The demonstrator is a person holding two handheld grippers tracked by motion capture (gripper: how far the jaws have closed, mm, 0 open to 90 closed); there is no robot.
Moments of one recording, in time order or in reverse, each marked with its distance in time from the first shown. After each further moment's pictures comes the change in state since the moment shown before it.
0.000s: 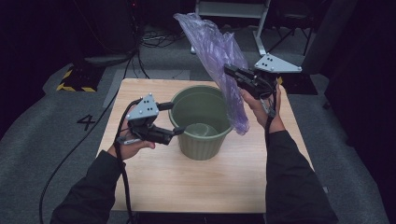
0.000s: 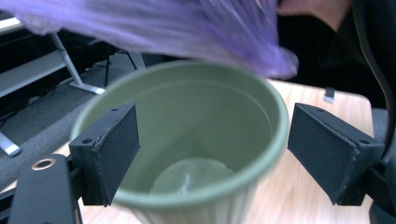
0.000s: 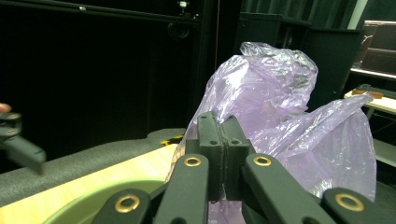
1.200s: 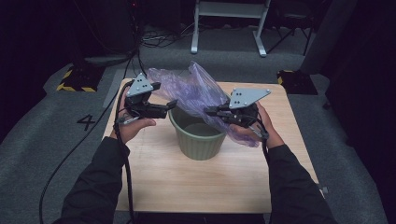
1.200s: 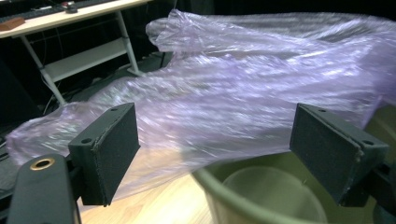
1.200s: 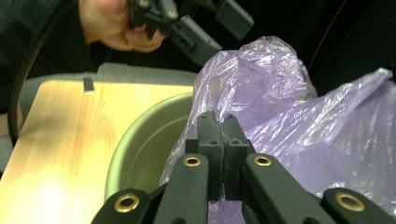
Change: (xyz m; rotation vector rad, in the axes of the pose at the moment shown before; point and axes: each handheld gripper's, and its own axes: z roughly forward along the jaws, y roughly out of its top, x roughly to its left) left arm 0.056 -0.012 0.007 0.043 0.227 -0.048; right arm 0.048 -0.046 0.006 0.242 0.404 -0.276
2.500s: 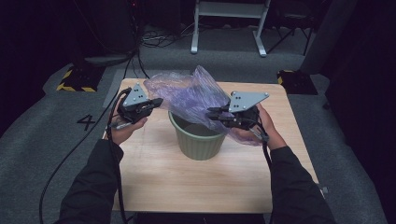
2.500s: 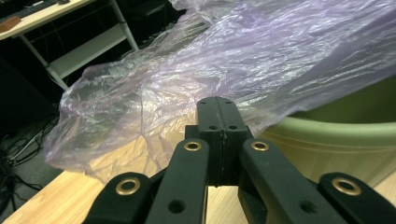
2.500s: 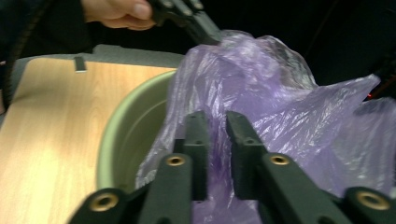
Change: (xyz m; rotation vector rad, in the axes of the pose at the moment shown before) left arm 0.016 -0.035 -0.005 0.080 0.009 0.126; right arm 0.000 -0.009 -0.001 0.055 -0.031 -0.019
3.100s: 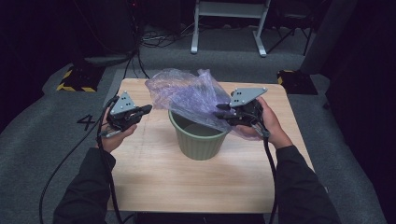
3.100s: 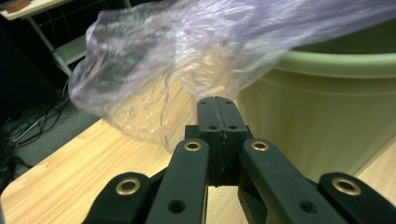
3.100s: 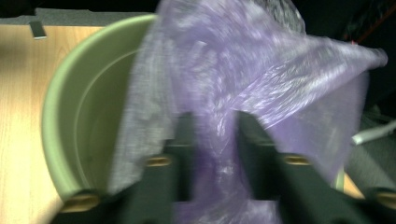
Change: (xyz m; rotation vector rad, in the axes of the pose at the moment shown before) left arm 0.004 -0.033 -0.017 -0.019 0.004 -0.052; right arm -0.012 -0.009 -0.002 0.168 -0.069 0.057
